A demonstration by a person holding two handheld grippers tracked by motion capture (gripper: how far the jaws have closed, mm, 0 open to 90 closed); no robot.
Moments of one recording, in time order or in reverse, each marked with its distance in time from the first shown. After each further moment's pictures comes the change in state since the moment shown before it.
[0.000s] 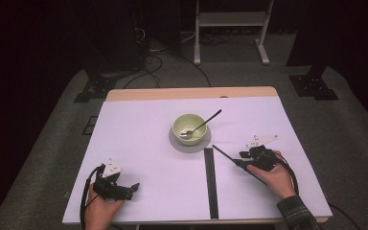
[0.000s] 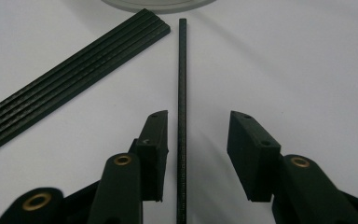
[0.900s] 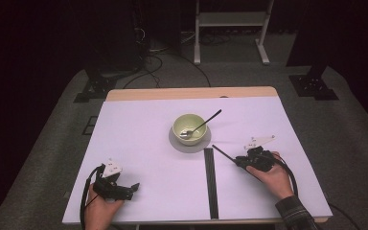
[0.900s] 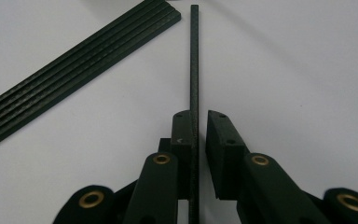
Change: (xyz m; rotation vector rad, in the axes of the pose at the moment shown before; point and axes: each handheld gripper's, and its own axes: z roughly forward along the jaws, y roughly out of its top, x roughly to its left) left arm 0.000 0.000 0.000 0.000 0.000 0.000; right arm 0.003 -0.001 0.005 0.034 0.027 -0.007
